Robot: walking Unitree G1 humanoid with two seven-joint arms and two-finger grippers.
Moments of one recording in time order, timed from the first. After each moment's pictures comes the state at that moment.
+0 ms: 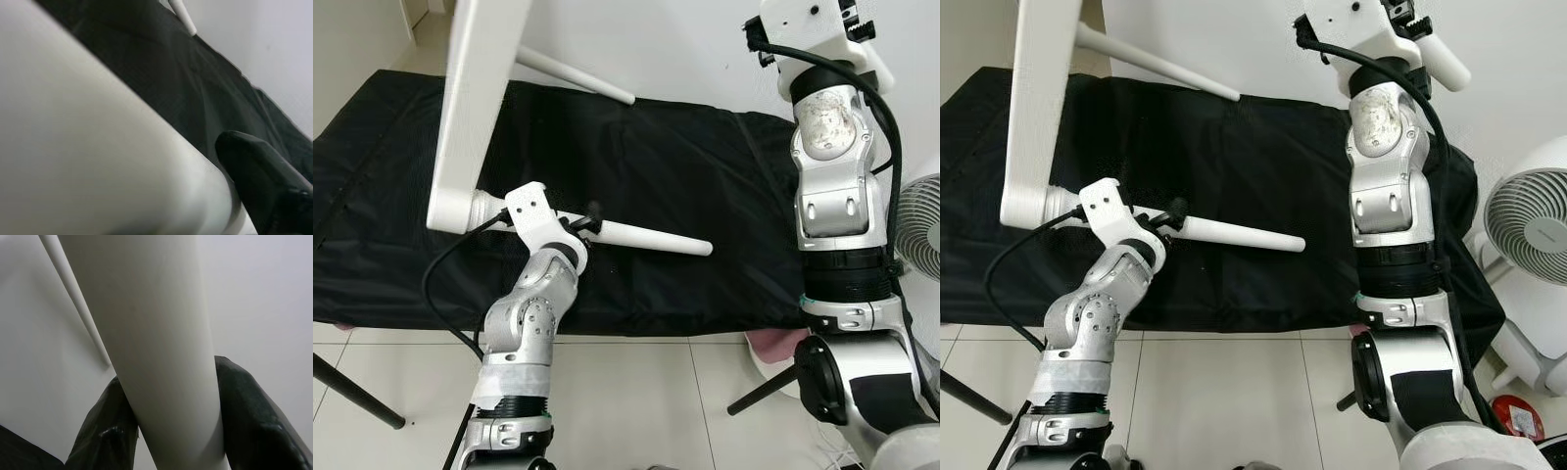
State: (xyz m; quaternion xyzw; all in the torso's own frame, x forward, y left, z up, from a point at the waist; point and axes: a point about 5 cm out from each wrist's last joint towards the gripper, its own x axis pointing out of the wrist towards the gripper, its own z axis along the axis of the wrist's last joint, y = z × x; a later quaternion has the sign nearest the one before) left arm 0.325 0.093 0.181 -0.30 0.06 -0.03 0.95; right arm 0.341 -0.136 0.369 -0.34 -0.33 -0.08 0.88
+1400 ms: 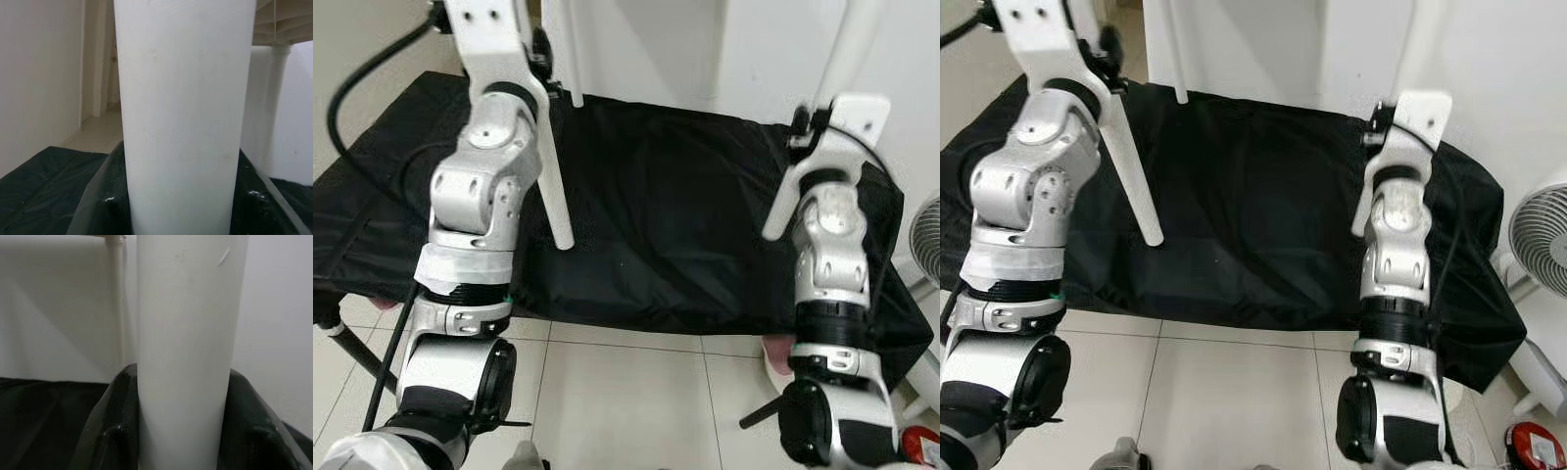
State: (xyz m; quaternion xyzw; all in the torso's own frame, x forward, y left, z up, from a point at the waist) left arm 0.347 0.099 0.336 -0.05 -0.16 -0.05 0.98; right arm 0.355 -0.202 0.248 -0.05 -0.19 -0.10 0.98
